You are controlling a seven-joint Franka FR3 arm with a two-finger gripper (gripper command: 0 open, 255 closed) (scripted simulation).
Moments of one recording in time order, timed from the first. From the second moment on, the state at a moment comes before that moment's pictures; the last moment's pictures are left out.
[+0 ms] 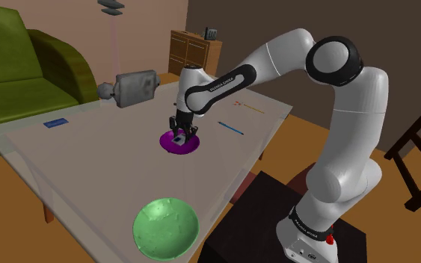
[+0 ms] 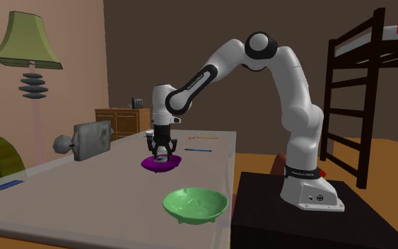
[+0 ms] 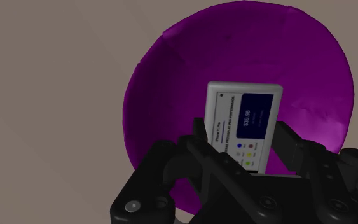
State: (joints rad) arm -0.48 0.39 0.55 -2.01 -0.28 2.35 1.63
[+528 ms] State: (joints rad) arm -0.48 0.39 0.55 -2.01 -0.28 2.35 1.63
